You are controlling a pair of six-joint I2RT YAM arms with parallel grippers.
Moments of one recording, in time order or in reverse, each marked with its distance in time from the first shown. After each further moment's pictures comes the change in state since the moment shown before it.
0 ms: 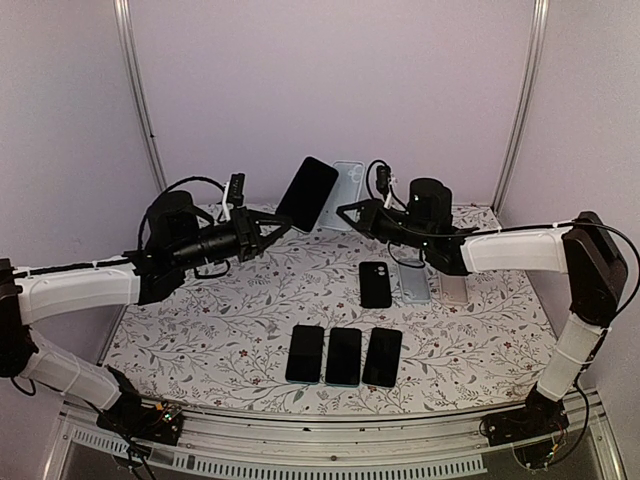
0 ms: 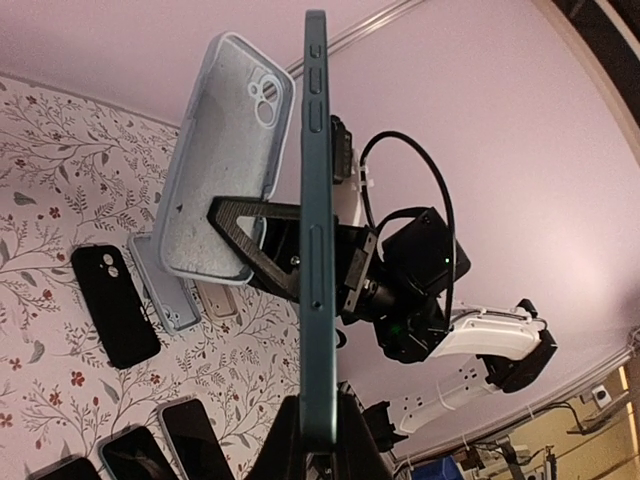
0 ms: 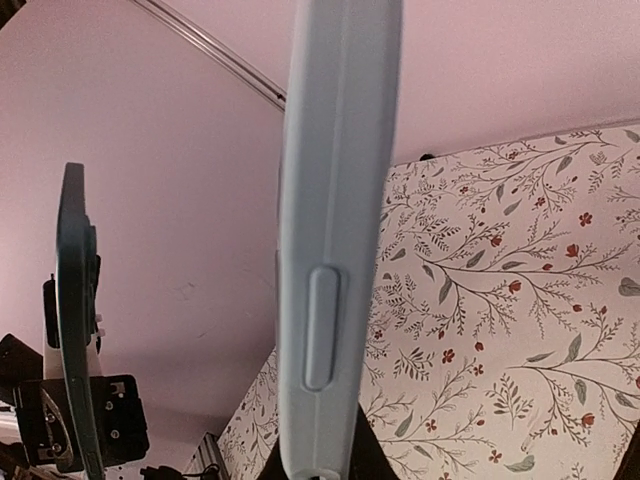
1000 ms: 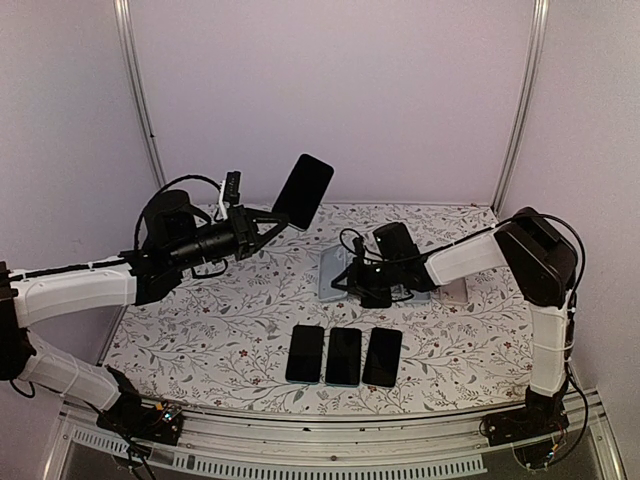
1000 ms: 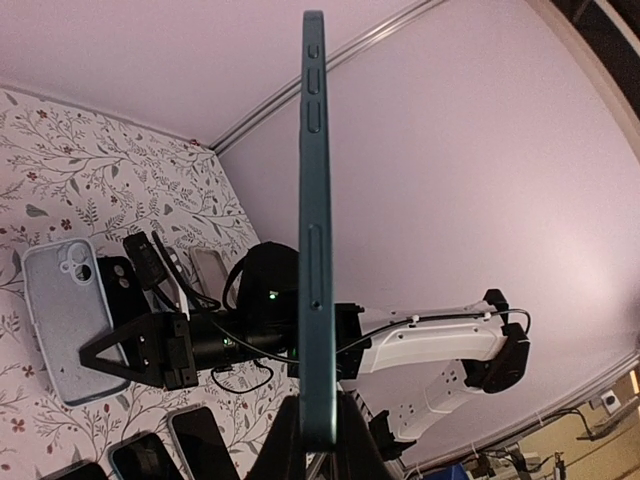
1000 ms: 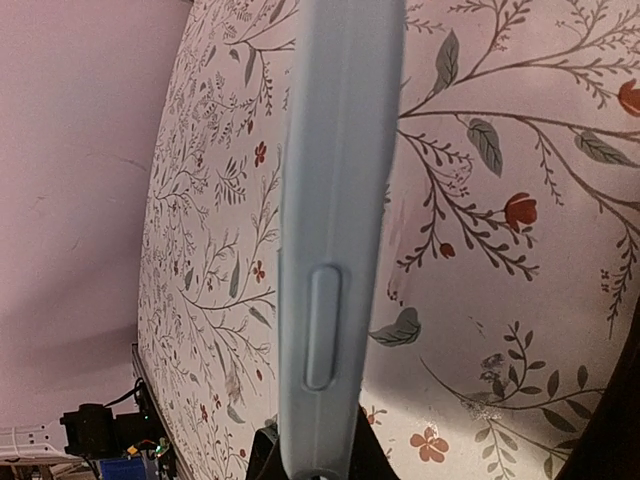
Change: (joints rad) left arm -0.001 -0.027 0.000 -0.027 -0.038 0.025; right arm -0.004 0.309 0.061 -0.297 -0.149 0.042
